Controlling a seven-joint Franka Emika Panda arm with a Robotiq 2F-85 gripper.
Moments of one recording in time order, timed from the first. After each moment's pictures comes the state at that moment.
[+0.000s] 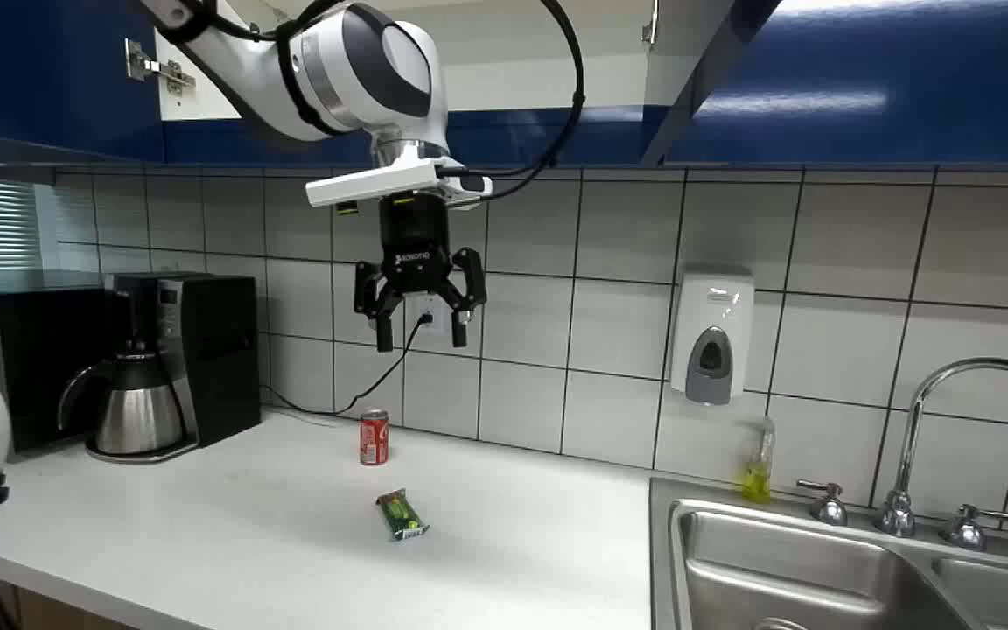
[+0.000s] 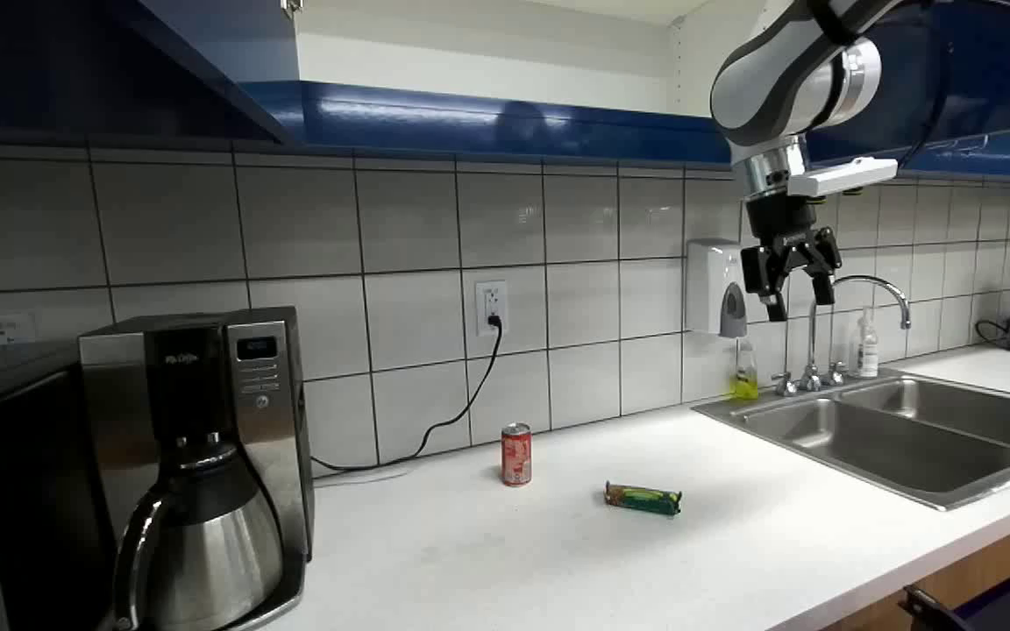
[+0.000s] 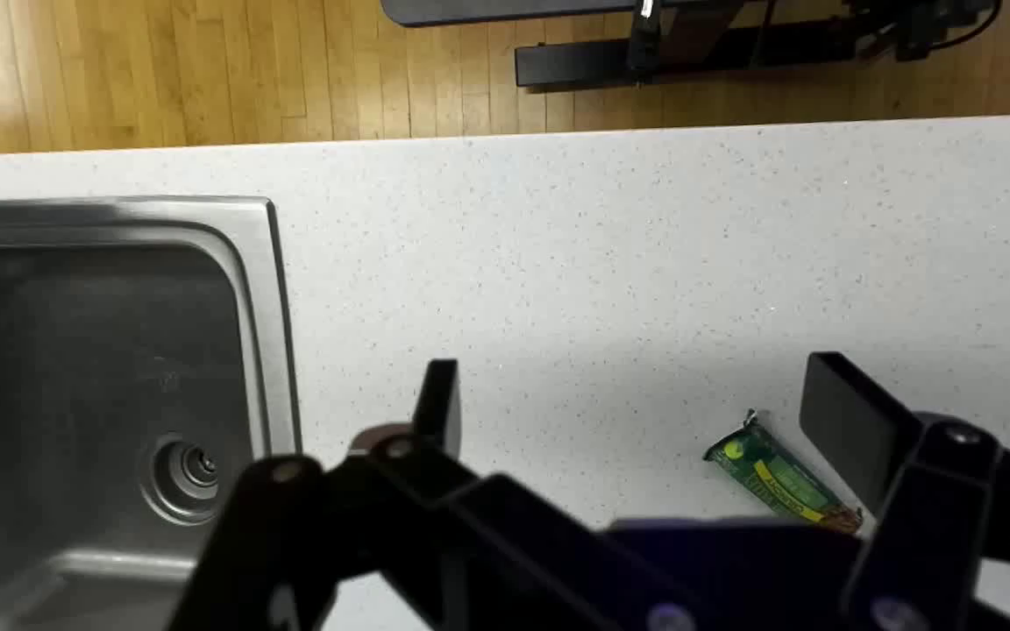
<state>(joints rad) -0.12 -0.42 -0.10 -2.41 -0.26 1.87 -0.14</state>
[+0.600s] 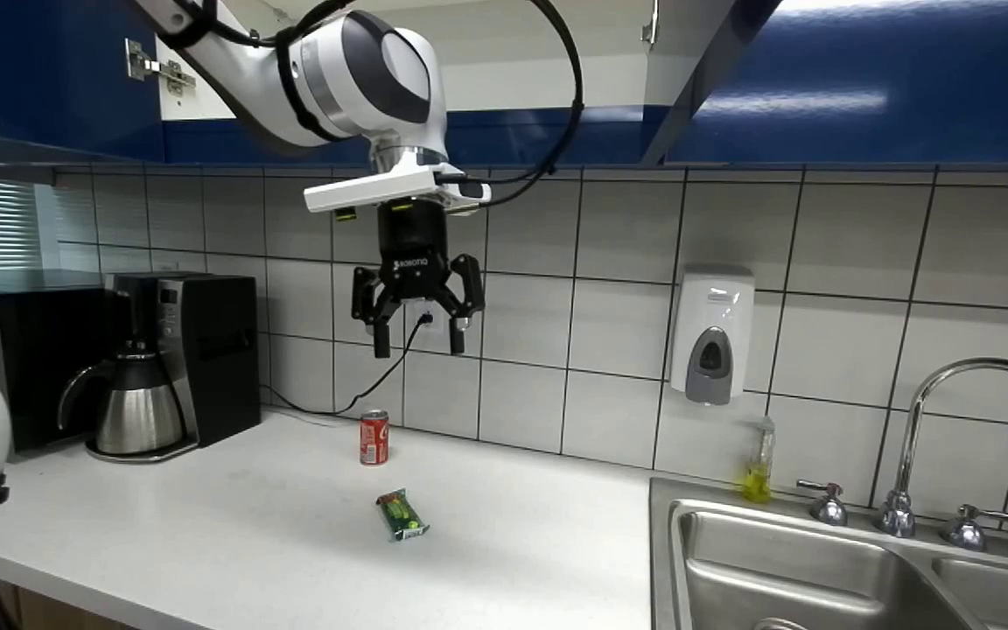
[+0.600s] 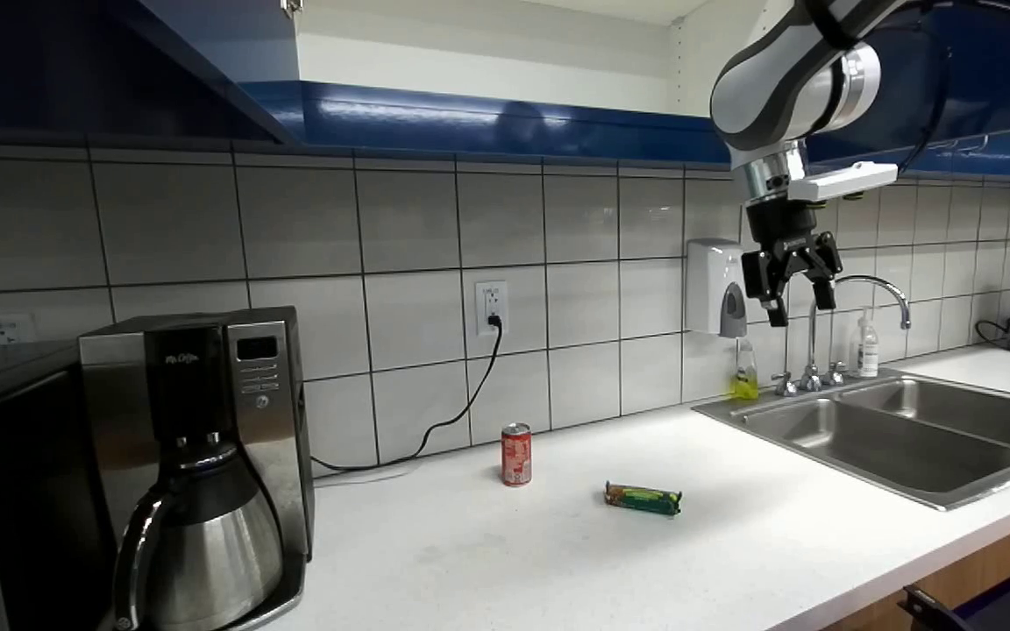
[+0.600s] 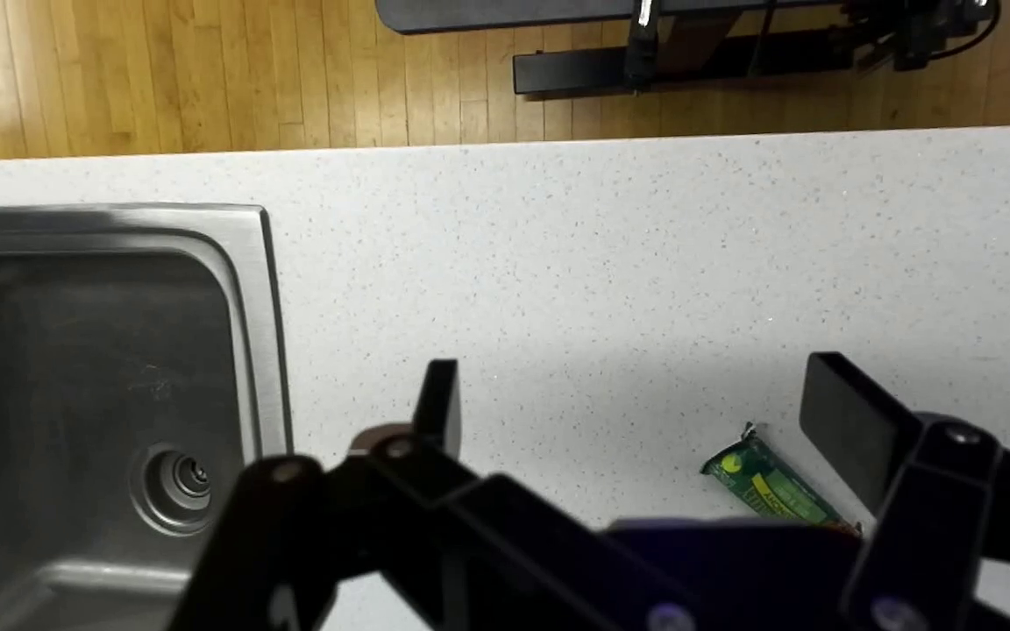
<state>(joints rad) -0.12 -0.41 -0.10 -2.42 -0.26 1.88 -0.14</state>
